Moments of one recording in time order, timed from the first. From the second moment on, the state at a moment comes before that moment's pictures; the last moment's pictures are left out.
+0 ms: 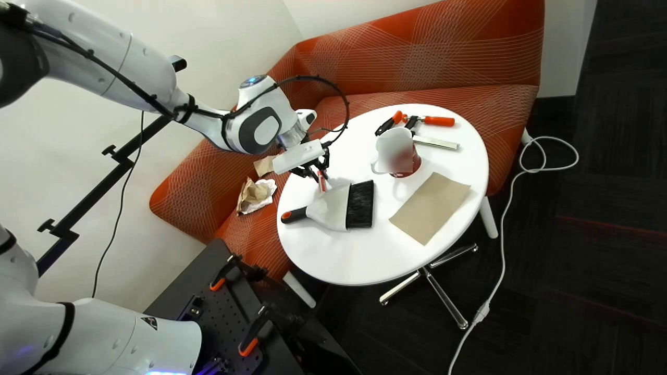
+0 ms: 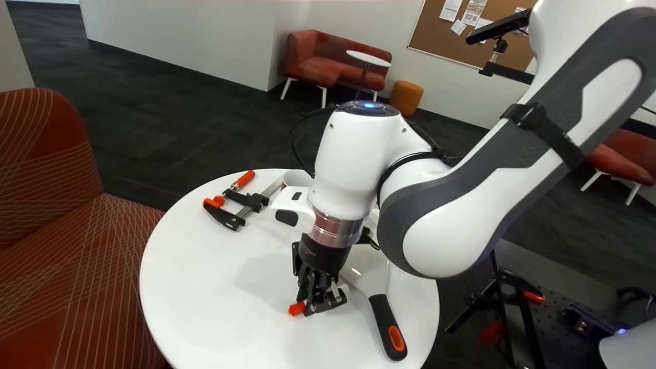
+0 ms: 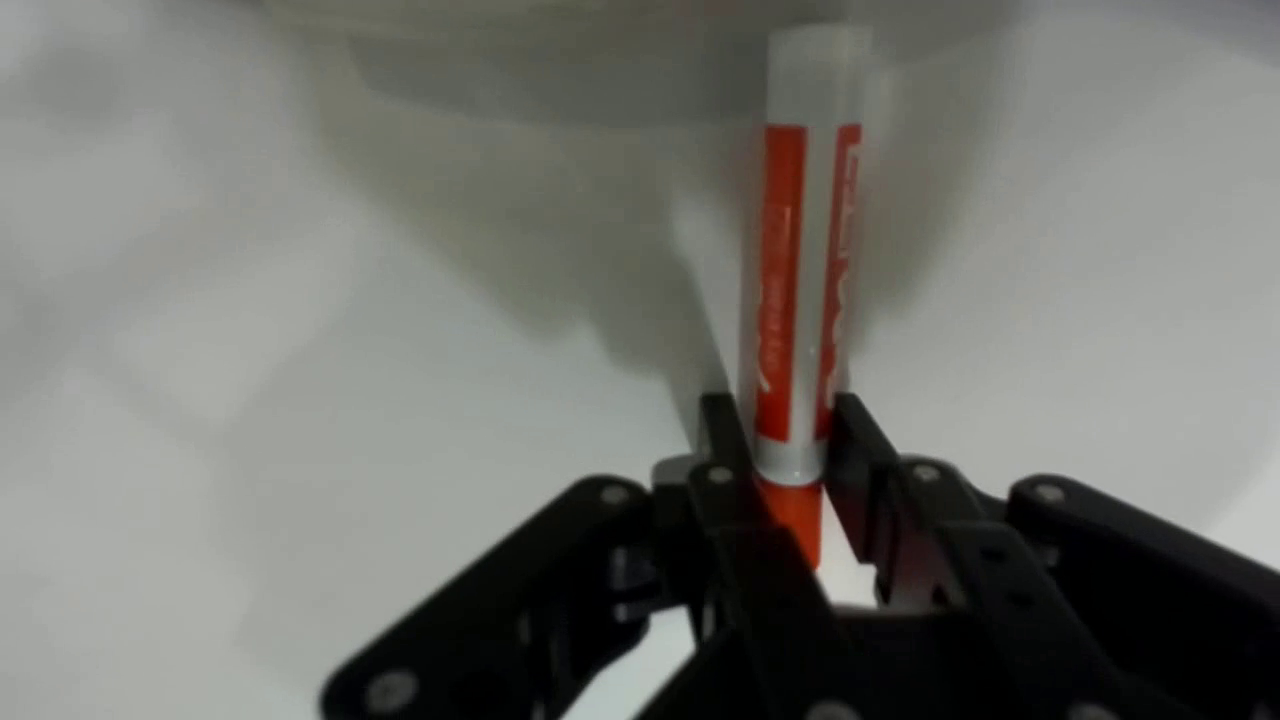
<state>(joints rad) 0.03 0.66 0.16 -2.12 -0.08 2.77 -0.74</state>
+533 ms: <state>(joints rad) 0.01 0.55 0.21 -2.13 -0.07 2.84 -0.56</state>
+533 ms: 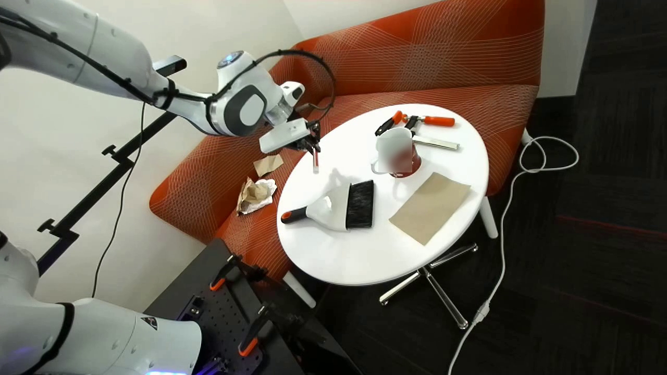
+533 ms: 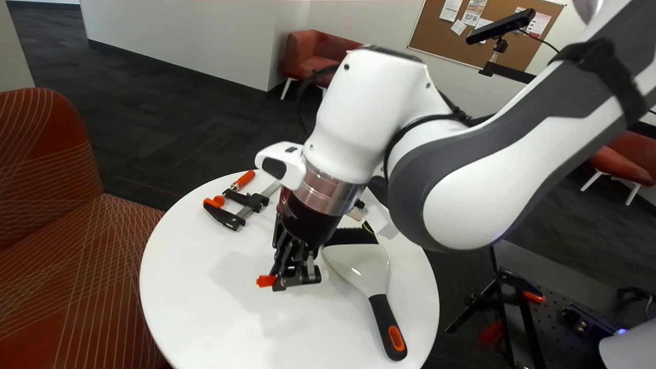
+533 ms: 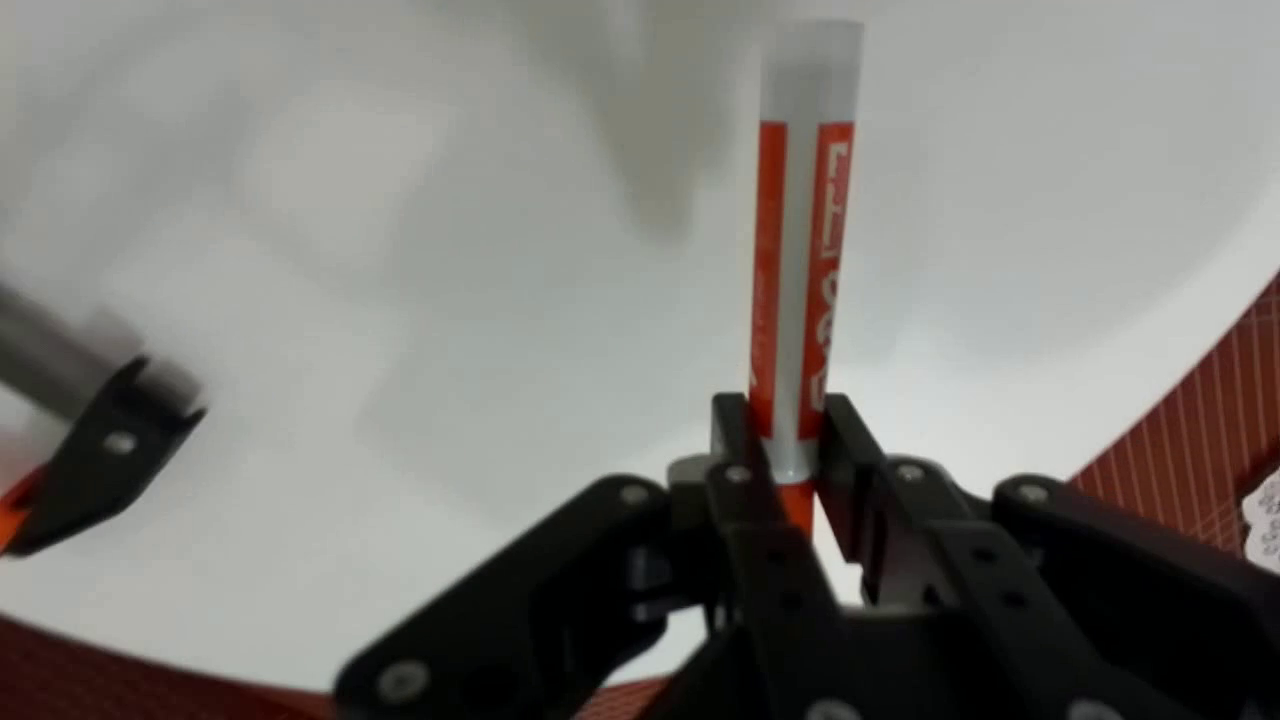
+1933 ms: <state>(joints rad) 0.06 -0.01 0.07 -2.21 -0.13 2.50 0.01</state>
